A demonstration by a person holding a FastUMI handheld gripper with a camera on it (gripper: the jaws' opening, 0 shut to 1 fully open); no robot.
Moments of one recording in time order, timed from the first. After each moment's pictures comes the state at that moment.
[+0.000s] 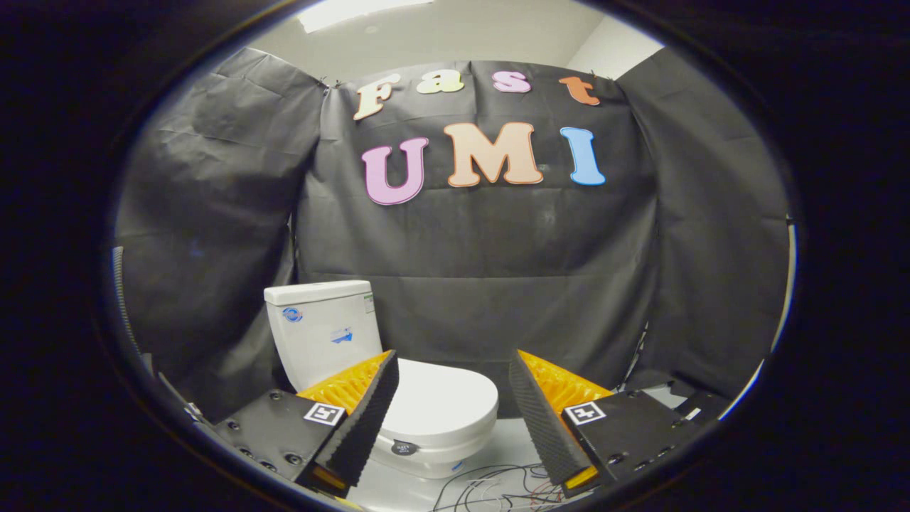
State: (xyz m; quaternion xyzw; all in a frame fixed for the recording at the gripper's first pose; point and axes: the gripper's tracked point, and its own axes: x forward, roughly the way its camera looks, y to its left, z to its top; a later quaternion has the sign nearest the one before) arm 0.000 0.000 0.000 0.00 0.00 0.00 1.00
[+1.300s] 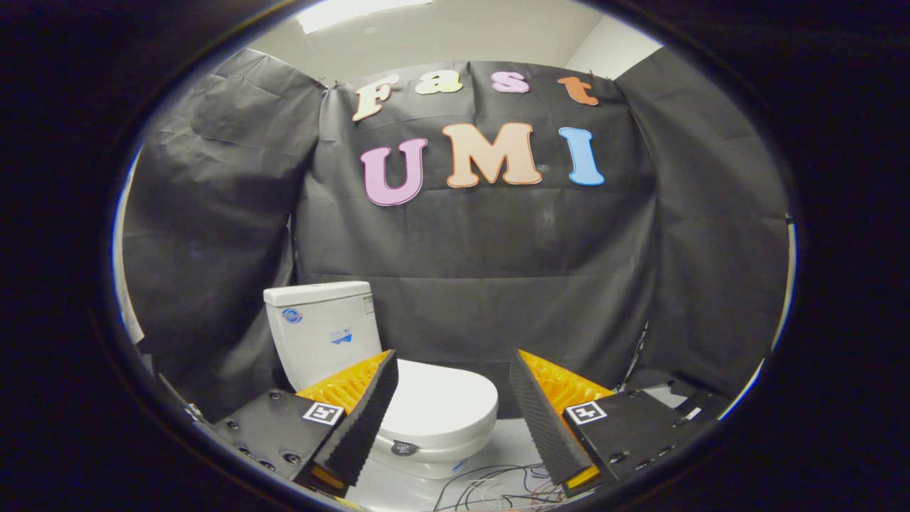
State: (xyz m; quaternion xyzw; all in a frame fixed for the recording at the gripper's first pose) arm 0.001 0.001 0.001 0.00 0.00 0.00 1.00
